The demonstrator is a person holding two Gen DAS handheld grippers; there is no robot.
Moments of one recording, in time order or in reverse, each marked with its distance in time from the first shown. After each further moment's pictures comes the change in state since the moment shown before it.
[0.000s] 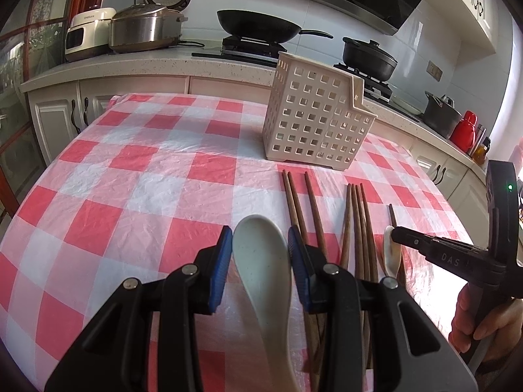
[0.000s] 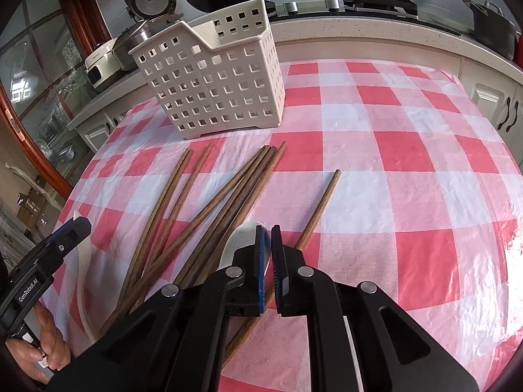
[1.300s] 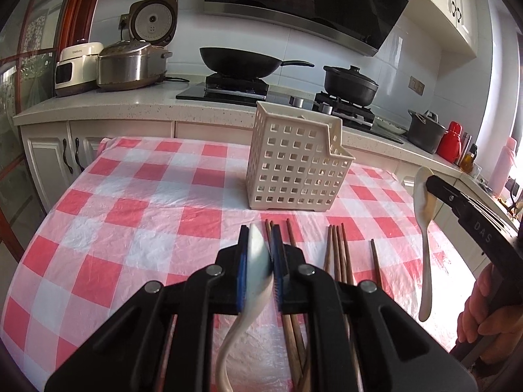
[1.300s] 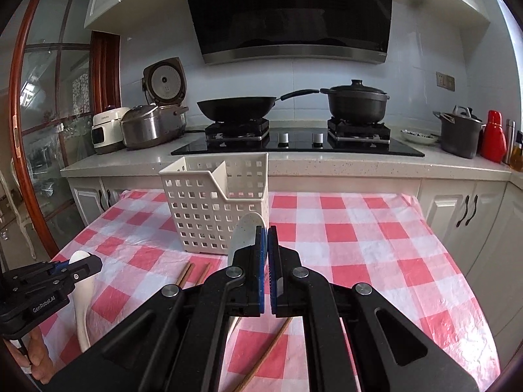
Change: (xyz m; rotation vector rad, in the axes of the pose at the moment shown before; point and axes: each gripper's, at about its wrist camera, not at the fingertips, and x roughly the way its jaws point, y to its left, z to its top) left arm -0.024 -0.011 0.035 0.056 -0.134 -0.048; right arm -0.093 0.032 0.027 -0.143 -0.524 -0.164
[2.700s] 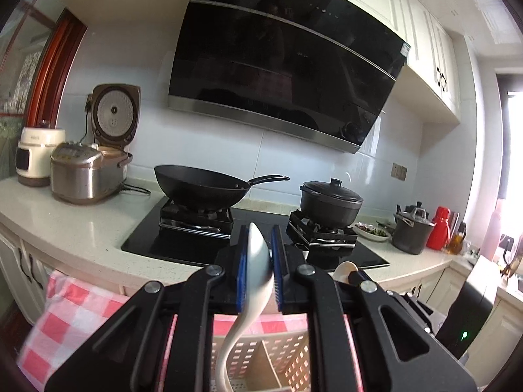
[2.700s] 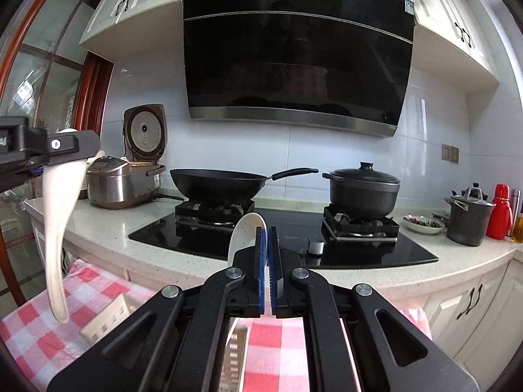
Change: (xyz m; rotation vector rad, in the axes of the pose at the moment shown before) left arm 0.071 -0.046 0.230 -0.002 -0.382 -0.112; right arm 0.144 0.001 0.123 -0.100 -0.255 -0.089
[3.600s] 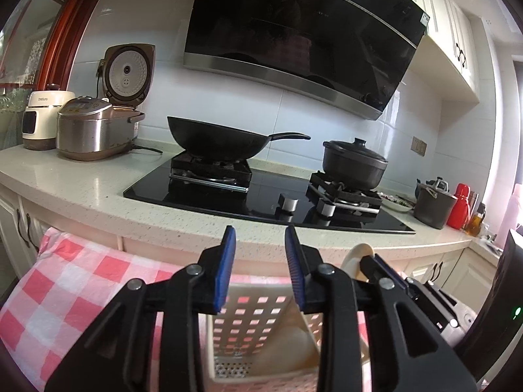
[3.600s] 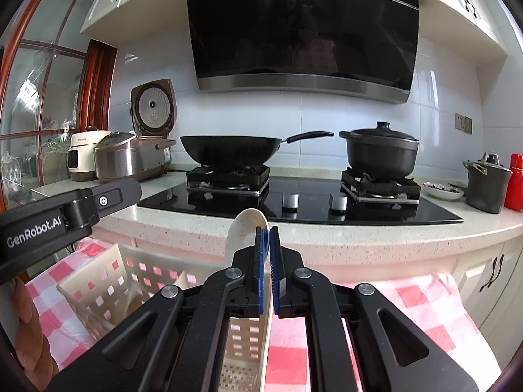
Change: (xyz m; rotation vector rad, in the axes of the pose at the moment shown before) left arm 0.041 0.023 -0.089 -0.001 0.105 0.077; right arm 0.013 0.013 -0.055 0.043 0.114 0.070
